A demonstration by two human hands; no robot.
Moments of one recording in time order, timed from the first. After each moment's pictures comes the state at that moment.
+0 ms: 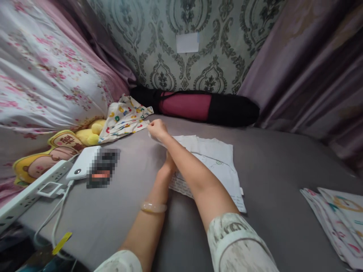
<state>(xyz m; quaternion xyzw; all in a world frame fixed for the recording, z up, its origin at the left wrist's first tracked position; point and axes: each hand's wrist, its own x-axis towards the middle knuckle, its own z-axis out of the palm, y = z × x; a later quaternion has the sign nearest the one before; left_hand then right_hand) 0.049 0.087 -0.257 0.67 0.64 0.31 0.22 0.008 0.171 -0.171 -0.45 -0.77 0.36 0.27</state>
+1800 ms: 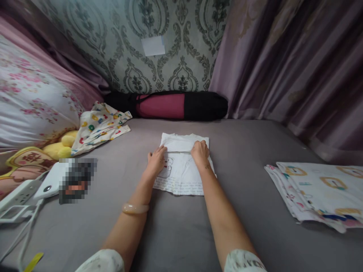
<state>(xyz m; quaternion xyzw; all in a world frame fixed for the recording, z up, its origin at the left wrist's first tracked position) 0.074 0.072 -0.251 0.69 0.70 0.13 0.11 0.268 0.125 -0.240 -0.73 -0.67 0.07 0.15</state>
